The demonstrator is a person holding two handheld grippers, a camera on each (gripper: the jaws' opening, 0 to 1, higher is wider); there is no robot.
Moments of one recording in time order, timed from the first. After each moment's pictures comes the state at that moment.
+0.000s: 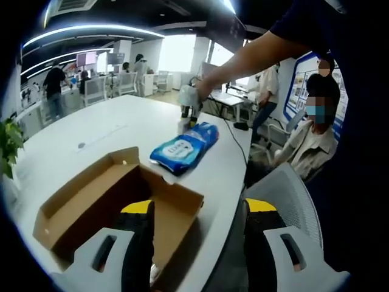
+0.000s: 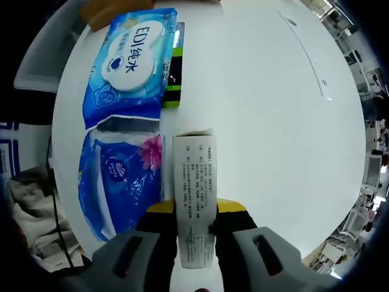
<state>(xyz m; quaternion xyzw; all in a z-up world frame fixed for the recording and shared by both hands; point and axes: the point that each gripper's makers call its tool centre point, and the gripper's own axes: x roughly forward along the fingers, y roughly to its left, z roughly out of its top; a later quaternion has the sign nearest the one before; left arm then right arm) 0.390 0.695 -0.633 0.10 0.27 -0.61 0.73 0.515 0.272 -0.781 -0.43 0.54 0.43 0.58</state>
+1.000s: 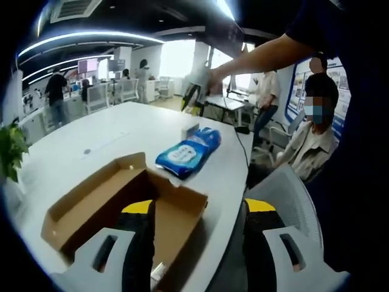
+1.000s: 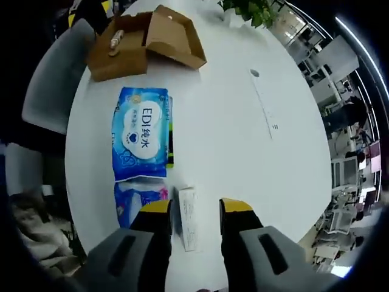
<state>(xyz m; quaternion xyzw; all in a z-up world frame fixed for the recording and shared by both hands) 0.394 0.715 -0.619 0.10 0.25 -0.61 0.75 0.523 0.350 -0.647 -0.42 0.42 0.41 0.69</state>
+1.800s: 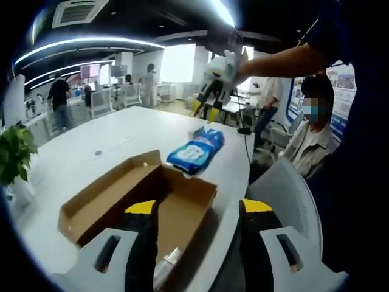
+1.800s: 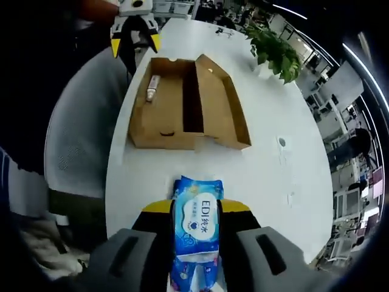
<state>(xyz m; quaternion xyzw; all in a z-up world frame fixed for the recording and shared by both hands) 0.403 0.760 -0.608 0.11 0.22 -0.61 0.75 0.450 0.517 -0.625 -0.39 0.36 0.49 0.69</state>
